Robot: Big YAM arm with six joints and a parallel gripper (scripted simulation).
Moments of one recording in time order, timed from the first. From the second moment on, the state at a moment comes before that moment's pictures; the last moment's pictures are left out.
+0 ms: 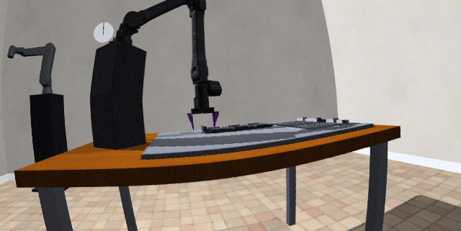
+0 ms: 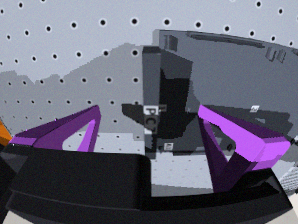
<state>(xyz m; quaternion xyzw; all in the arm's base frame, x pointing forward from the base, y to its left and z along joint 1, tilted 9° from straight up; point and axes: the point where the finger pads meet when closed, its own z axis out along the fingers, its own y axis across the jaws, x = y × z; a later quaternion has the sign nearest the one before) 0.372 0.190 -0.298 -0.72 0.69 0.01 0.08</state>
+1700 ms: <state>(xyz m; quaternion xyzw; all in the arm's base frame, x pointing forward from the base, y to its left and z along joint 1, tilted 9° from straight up) 0.373 0.191 -0.298 -0.72 0.69 0.01 0.08</state>
